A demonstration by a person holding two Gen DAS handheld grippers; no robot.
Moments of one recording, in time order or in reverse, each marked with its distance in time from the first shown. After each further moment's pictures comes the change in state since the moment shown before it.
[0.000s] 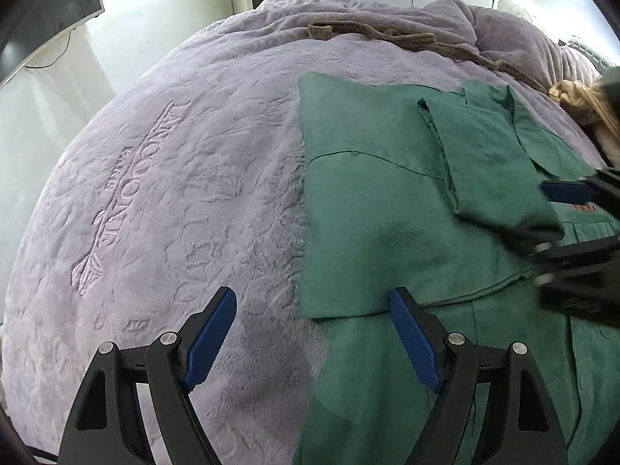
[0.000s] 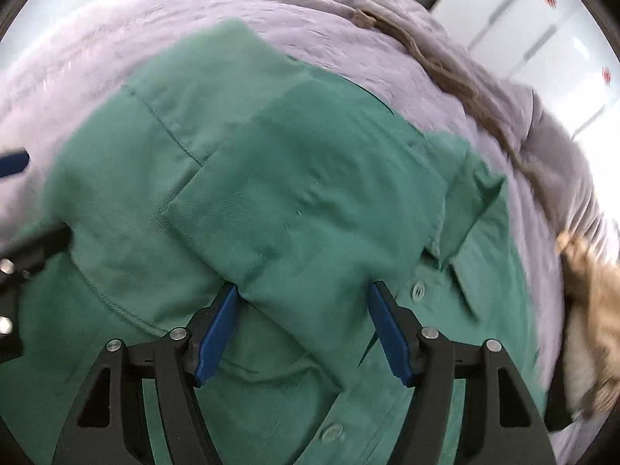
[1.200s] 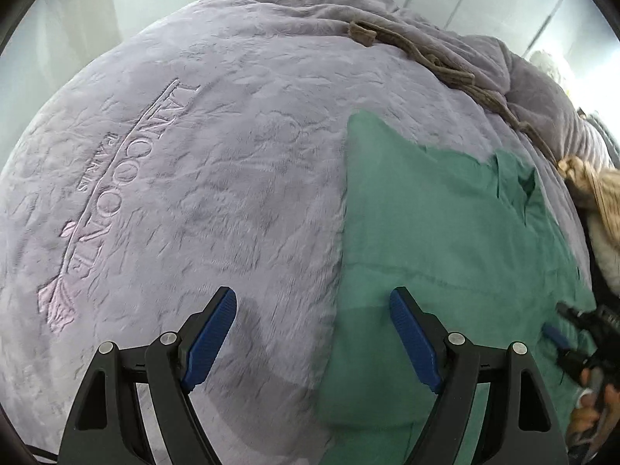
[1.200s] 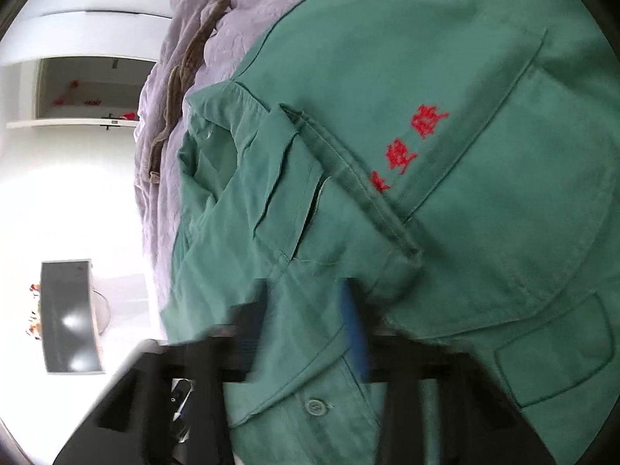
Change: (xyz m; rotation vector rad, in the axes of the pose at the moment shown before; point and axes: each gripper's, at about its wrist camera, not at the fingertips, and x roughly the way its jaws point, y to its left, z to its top) left arm 0.032 0.047 0.067 -0.246 0.083 -0.158; right arm 0.046 -0.192 -0.166 1.499 -0.018 0.707
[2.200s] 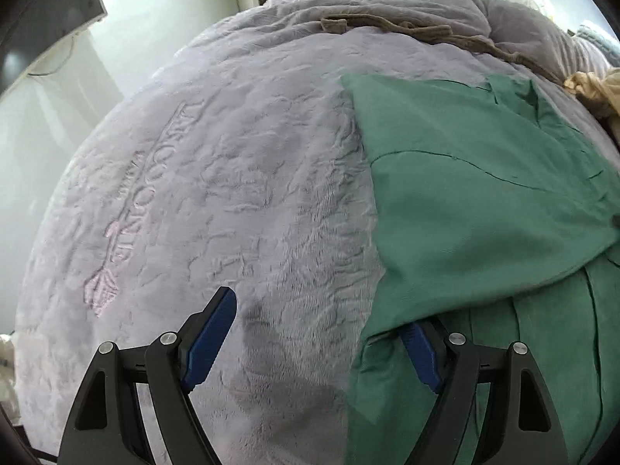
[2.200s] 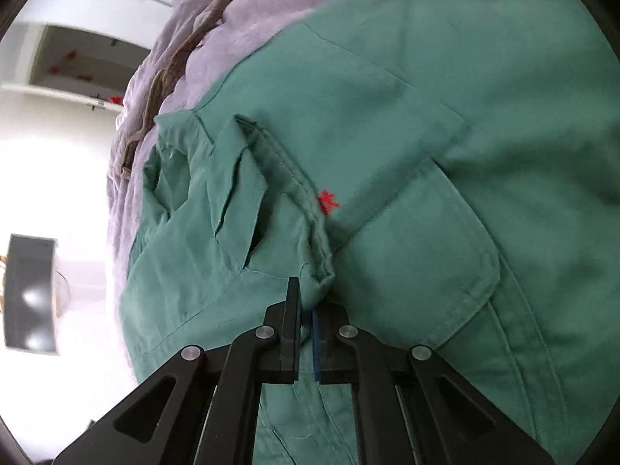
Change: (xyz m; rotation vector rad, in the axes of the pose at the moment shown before) left arm -0.007 -0.021 -0.064 0.266 -0.066 0.208; right arm -0.035 -0.034 0.019 -0.111 -0.058 -0.121
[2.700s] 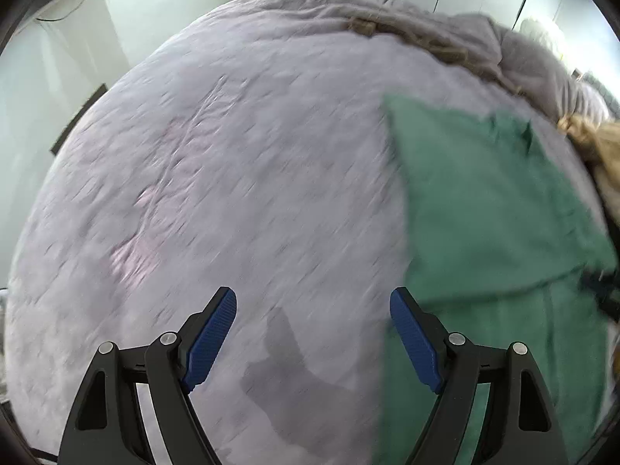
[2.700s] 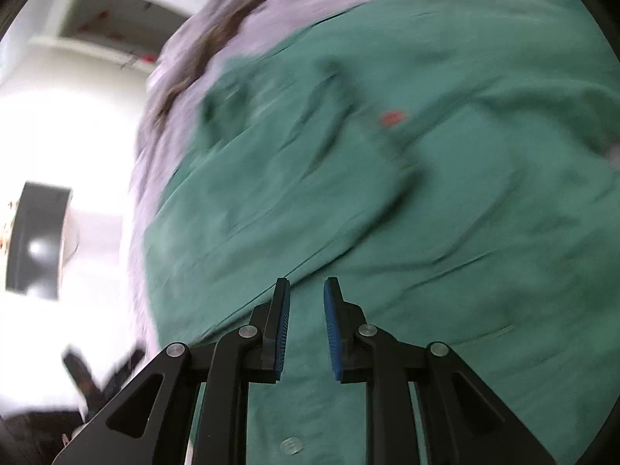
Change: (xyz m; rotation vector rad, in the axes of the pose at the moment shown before) left arm -0.033 0.060 0.004 -0.136 0.061 -0.151; right arm -0.027 0.039 -0.058 -0.175 0.101 0.046
